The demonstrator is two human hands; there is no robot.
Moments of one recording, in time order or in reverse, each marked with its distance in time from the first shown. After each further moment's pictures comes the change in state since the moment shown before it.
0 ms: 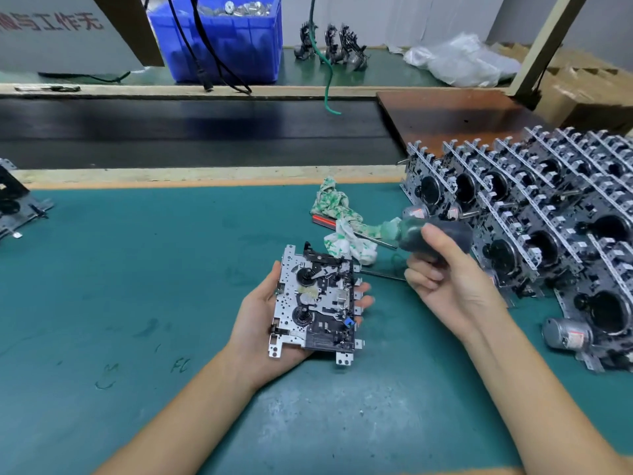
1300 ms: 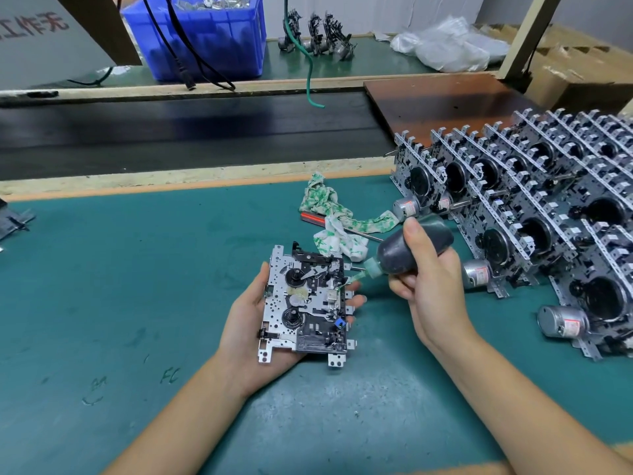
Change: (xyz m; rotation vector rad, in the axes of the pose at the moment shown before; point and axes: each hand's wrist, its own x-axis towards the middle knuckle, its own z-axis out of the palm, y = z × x) left_hand 0.001 -0.001 0.002 0.046 0.025 0.019; right_hand -0.007 0.023 0.013 -0.230 0.160 -0.268
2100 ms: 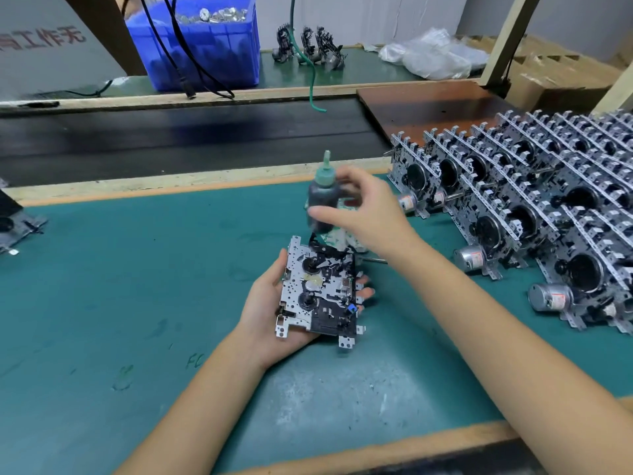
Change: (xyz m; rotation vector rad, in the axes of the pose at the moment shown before) left_hand -0.001 0.008 0.003 0.074 0.015 -0.046; right_hand 0.034 -0.014 0.062 -0.660 -0.369 -0.293
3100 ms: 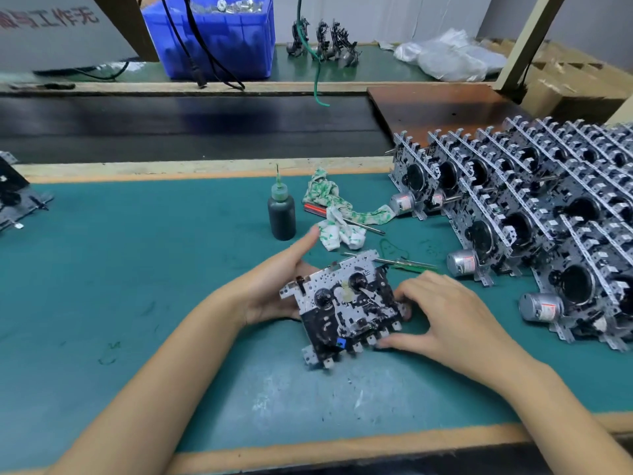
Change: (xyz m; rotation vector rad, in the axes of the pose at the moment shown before) left_hand 0.001 0.017 0.022 0.842 0.199 -0.126; right_hand -0.114 0.029 -0.077 -0.870 -0.359 -0.127
